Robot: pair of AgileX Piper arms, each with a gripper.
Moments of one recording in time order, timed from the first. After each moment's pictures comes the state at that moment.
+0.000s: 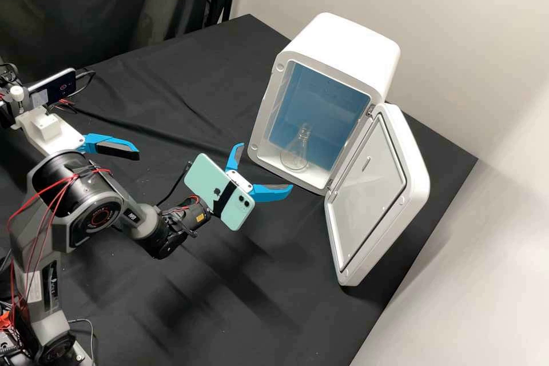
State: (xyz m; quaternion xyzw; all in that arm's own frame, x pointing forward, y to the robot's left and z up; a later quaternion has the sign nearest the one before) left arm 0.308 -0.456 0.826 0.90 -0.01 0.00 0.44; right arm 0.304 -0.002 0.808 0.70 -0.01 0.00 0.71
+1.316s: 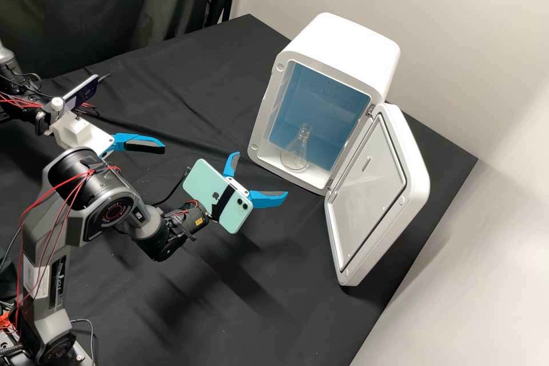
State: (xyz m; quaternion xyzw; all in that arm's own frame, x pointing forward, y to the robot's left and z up) left arm 0.309 -0.398 0.838 0.89 0.05 0.06 0.44; right arm 0.306 -0.012 0.797 0.70 -0.01 -0.03 0.72
